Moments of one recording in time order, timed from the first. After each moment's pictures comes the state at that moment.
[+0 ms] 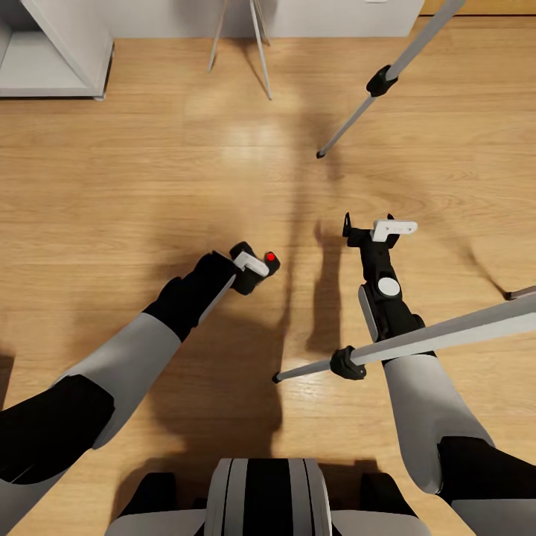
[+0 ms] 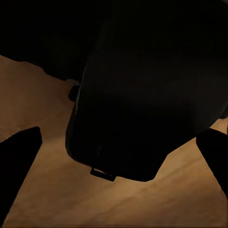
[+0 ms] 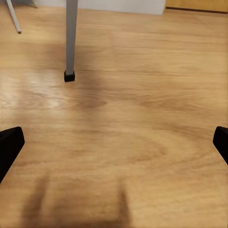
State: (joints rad) left arm -1.26 -0.09 -0.56 -0.79 0.03 0.90 -0.09; right arm -1.04 0.07 -0.08 -0.97 0.16 -0.21 -0.10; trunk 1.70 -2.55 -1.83
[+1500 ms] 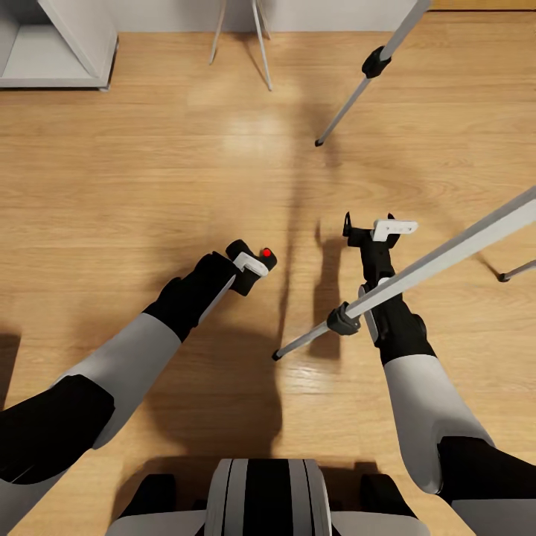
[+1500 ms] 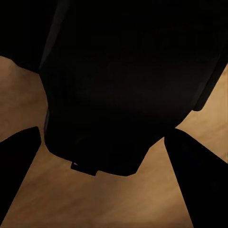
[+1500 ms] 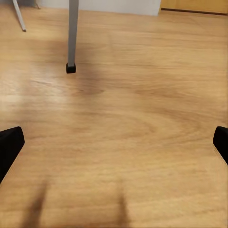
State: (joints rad) left arm -1.26 -0.09 -0.56 -0.79 0.03 0.91 -0.09; right arm -1.04 0.07 -0.08 -0.97 0.16 -0.21 -0.10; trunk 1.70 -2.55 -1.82
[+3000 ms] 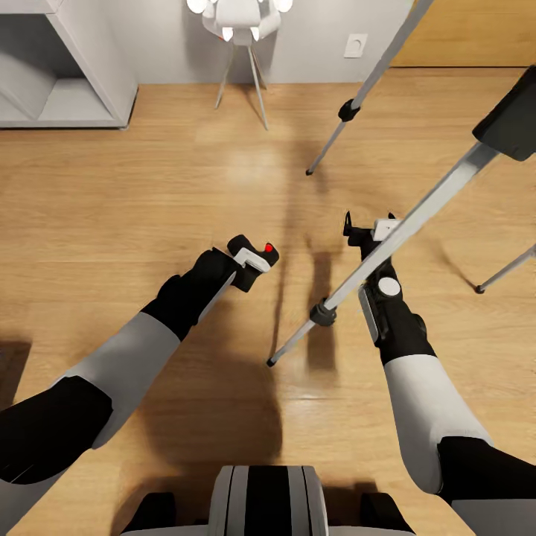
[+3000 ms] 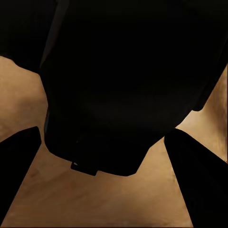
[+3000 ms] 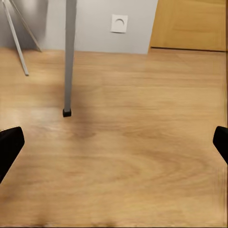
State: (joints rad) left arm -1.26 -0.09 -0.56 -0.84 0.03 0.93 -0.09; right arm -1.04 0.07 -0.08 -0.98 0.17 -0.21 -0.11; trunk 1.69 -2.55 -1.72
